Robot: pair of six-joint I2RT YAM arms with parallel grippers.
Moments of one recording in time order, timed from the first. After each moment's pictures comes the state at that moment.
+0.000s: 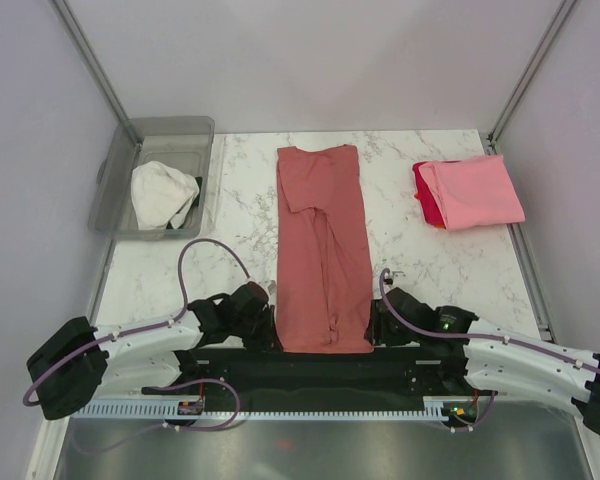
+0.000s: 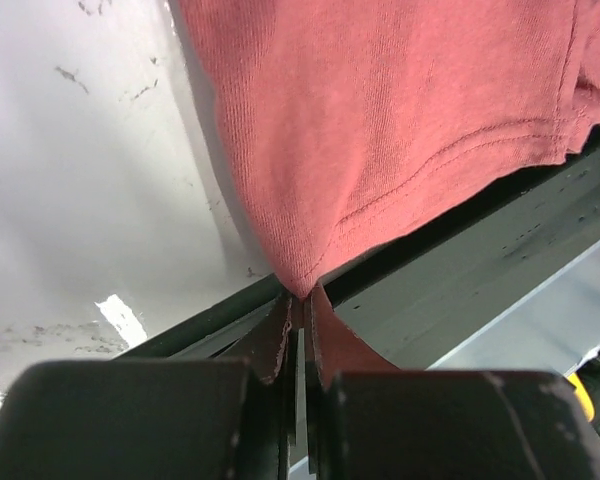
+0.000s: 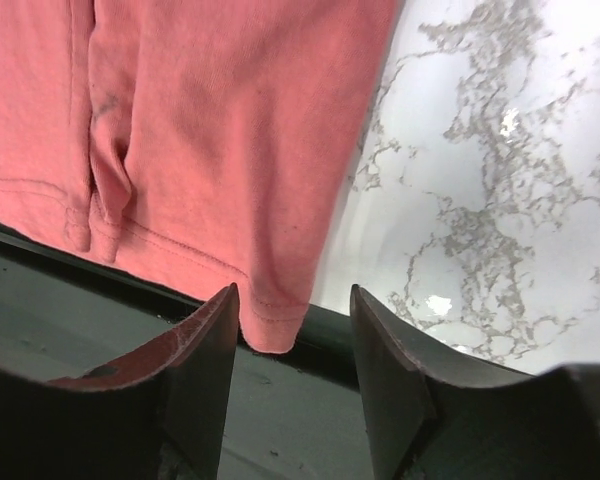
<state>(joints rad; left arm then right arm) -0.94 1.06 0.34 -0.27 0.21 -0.91 1.02 0.80 0.38 -0.56 0.16 0.91</state>
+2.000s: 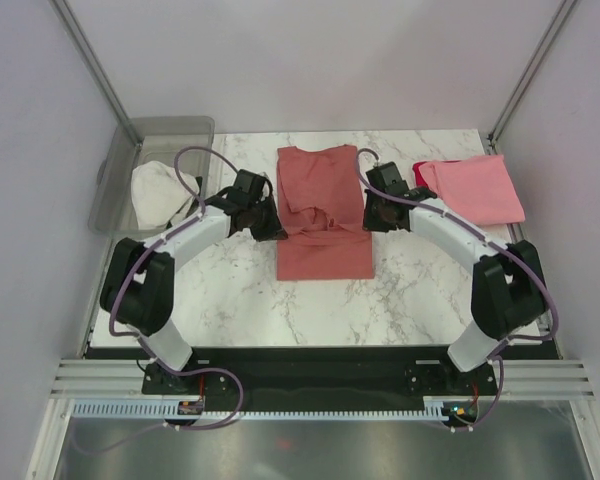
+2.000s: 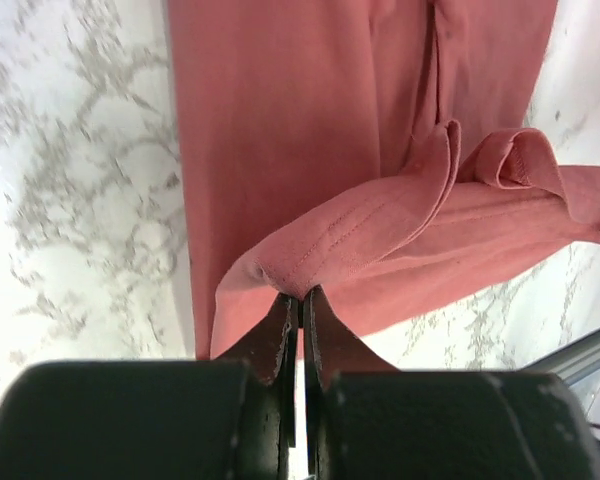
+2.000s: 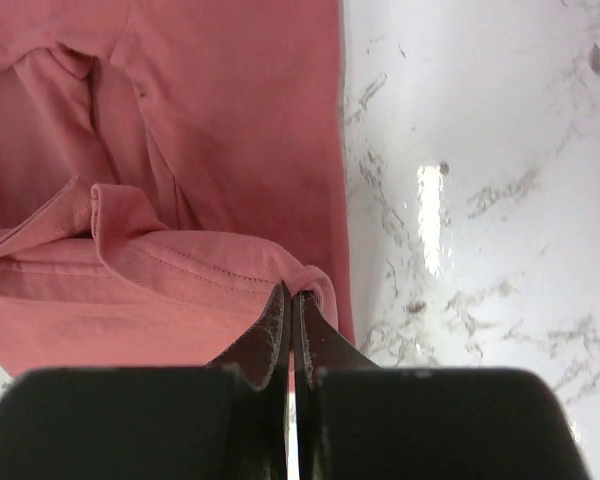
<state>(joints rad) -0.44 1.65 1.14 -0.41 0.19 -0.67 0.45 1.62 1.21 -0.56 0.13 0.53</state>
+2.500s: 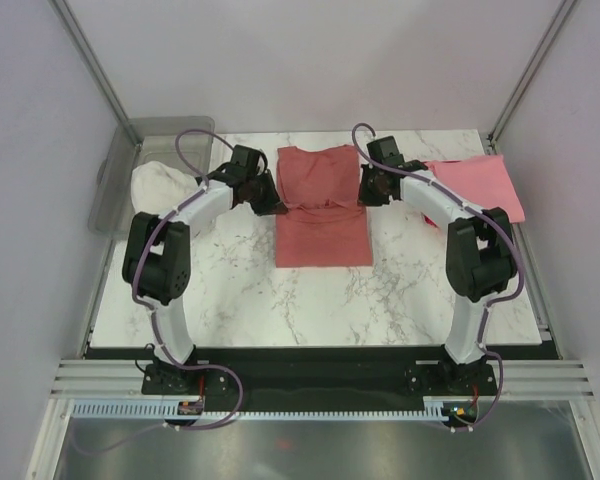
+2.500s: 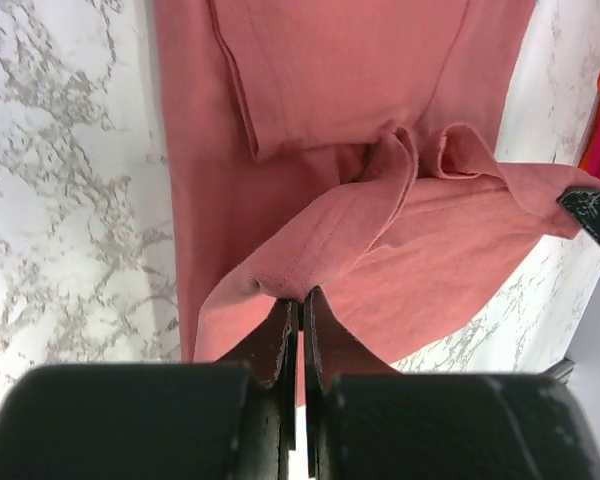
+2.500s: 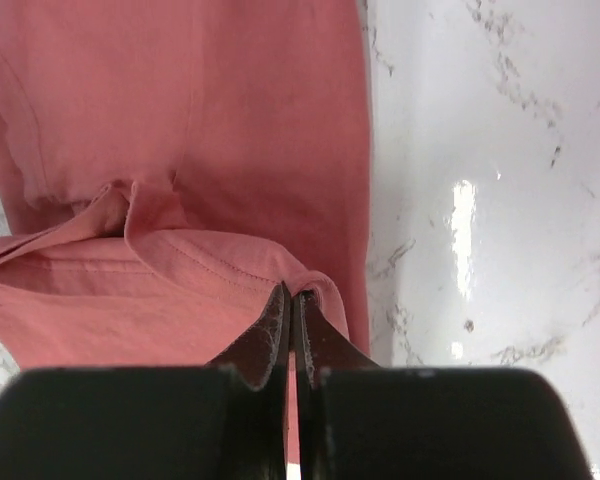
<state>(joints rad) -0.34 1.90 1.42 -0.42 0.28 -0.65 0.34 1.92 1.52 -0.53 0.01 0.47</state>
